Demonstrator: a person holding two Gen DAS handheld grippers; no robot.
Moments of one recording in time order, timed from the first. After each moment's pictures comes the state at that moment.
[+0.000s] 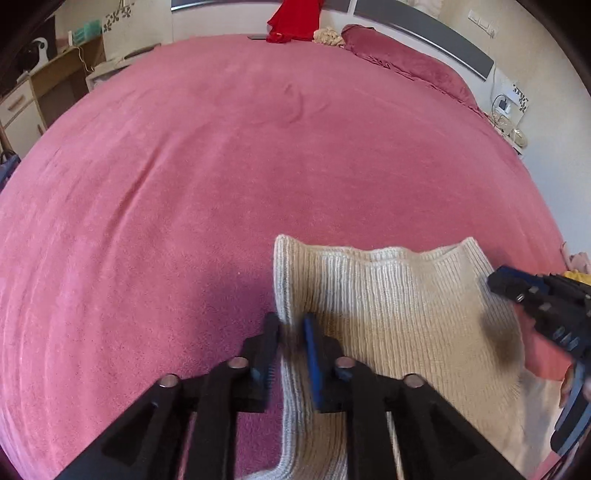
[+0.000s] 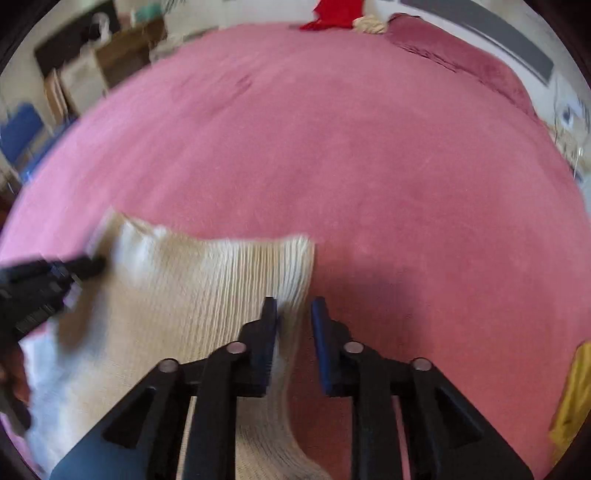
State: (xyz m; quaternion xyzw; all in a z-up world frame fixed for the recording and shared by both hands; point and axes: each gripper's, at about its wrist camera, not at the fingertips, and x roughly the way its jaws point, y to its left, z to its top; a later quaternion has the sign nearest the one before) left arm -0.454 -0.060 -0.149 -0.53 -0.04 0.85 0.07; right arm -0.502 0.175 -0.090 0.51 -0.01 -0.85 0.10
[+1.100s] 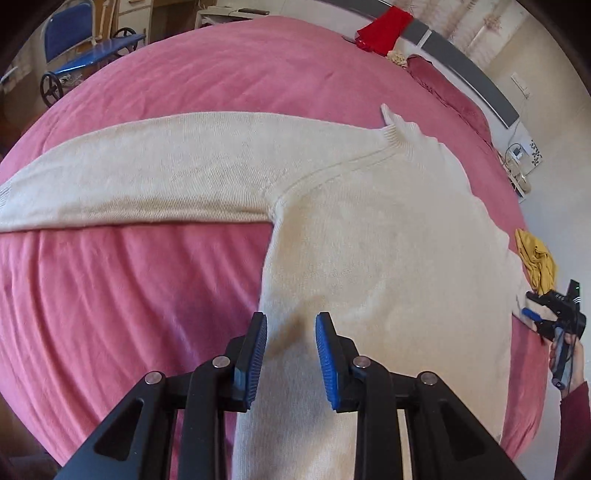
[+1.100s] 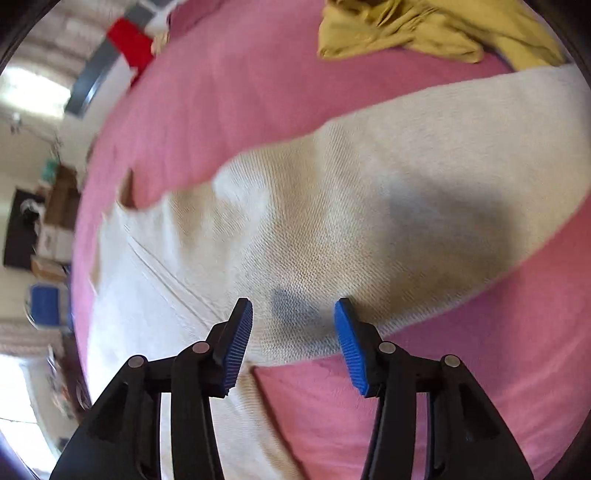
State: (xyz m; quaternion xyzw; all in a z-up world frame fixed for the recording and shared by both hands) left arm -0.057 -0.229 -0.100 -0.54 -0.18 0.82 0.00; right arm -0.205 0.396 -0.086 0.53 -0.34 -0.77 -0.05
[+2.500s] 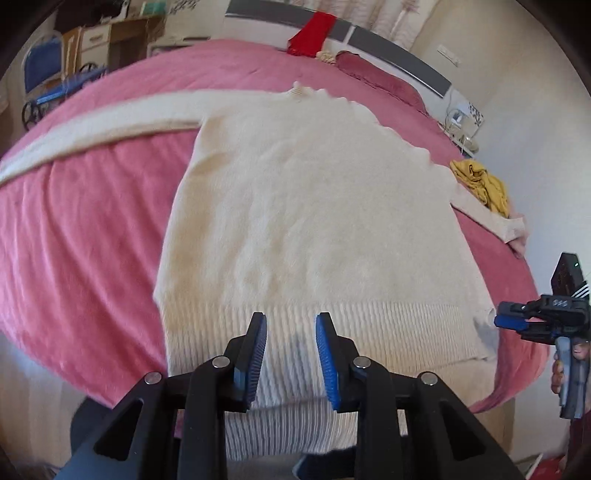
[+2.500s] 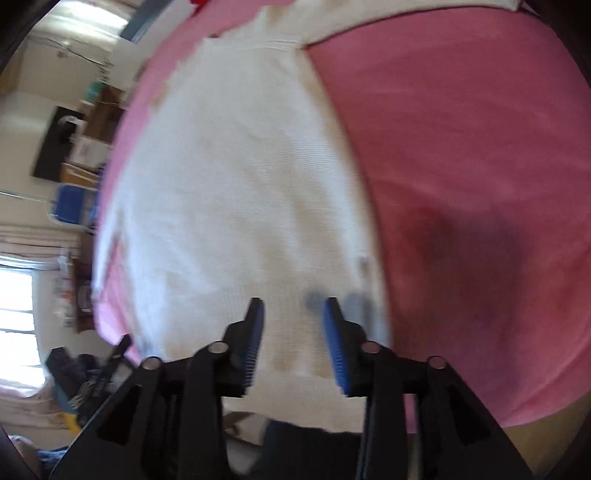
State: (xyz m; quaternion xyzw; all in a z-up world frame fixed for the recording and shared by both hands) left arm 0.116 -0.123 -0.114 -0.50 -0.10 0.85 0.08; right arm -0.006 0.174 -0.093 0.59 -0.31 -0.74 0.08
